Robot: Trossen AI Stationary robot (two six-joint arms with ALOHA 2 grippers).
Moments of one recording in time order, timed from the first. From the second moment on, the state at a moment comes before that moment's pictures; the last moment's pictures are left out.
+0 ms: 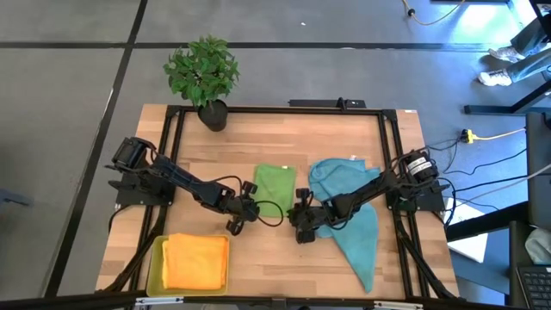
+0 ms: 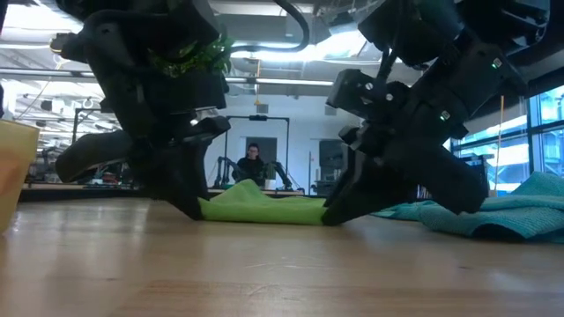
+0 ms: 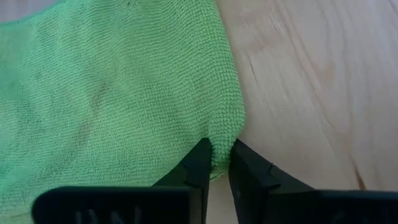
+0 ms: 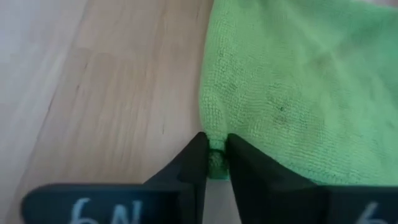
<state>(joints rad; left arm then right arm) -0.28 1.72 0.80 -0.17 -0.29 0.20 0.34 1.91 0.88 0.14 0.39 0.04</state>
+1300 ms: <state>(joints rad) -0.31 1.60 0.80 -0.25 -0.17 0.12 0.34 1.90 0.96 0.05 0.29 0.16</state>
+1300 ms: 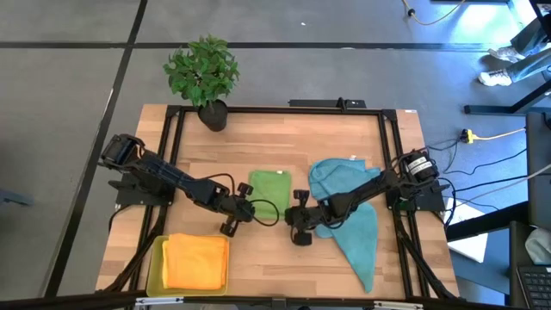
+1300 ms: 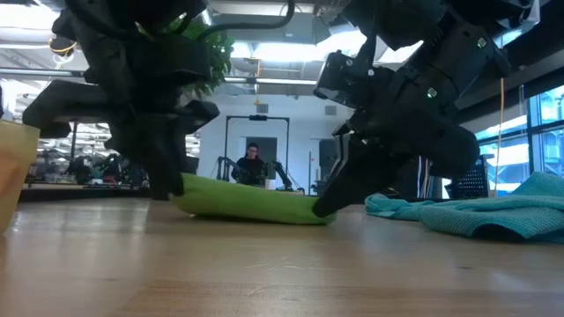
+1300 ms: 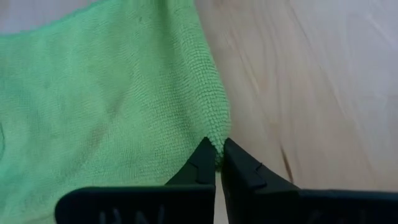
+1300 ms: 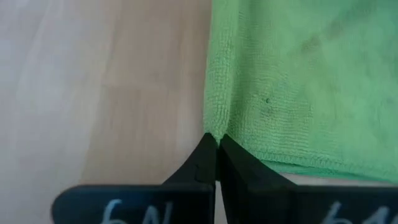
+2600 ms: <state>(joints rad) -0.11 1.30 0.60 -0.25 0.23 0.05 0.25 1.86 0.95 0.30 0.14 0.15</state>
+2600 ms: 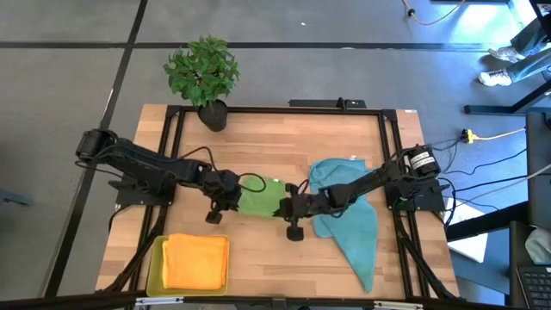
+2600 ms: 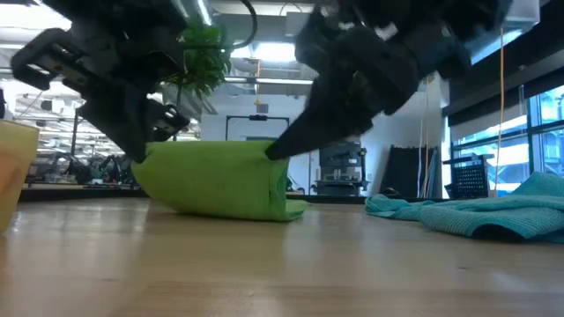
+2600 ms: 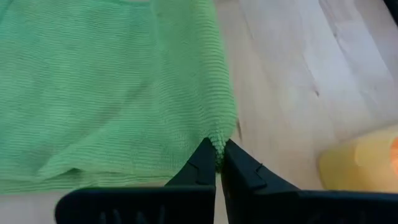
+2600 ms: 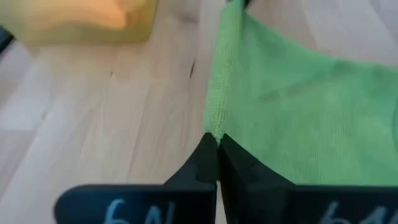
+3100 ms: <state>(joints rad) -0.19 1.30 0.63 -0.22 0.25 0.03 0.28 1.86 0.82 0.56 0.10 0.24</state>
